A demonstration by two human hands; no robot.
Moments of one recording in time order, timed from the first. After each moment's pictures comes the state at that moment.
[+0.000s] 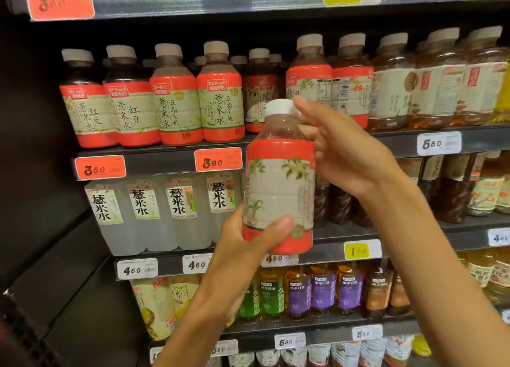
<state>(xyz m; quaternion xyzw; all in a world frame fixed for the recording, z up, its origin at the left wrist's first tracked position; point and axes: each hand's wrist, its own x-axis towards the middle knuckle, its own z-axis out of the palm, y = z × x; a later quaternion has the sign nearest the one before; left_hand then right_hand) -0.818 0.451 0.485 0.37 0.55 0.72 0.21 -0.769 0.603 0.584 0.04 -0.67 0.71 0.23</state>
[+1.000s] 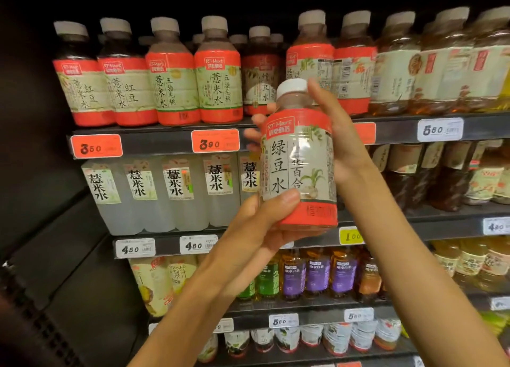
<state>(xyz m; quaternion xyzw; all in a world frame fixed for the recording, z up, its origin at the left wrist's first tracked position) -0.813 0.462 0.484 0.39 0.45 0.72 0.36 -0.787 0.612 0.567 0.13 -0.54 0.83 0.09</state>
